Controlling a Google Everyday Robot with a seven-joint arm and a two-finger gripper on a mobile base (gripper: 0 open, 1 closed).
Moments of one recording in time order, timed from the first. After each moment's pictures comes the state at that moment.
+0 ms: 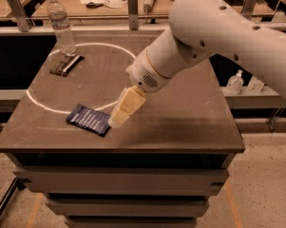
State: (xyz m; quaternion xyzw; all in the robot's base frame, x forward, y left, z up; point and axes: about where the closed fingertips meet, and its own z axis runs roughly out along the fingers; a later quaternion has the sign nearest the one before) arm 0.519 0.052 0.874 -0.61 0.72 0.20 0.28
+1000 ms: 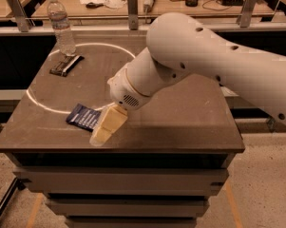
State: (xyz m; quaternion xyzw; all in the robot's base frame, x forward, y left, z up) arm 0.485 0.097 0.856 -0.63 0.69 0.21 0.29
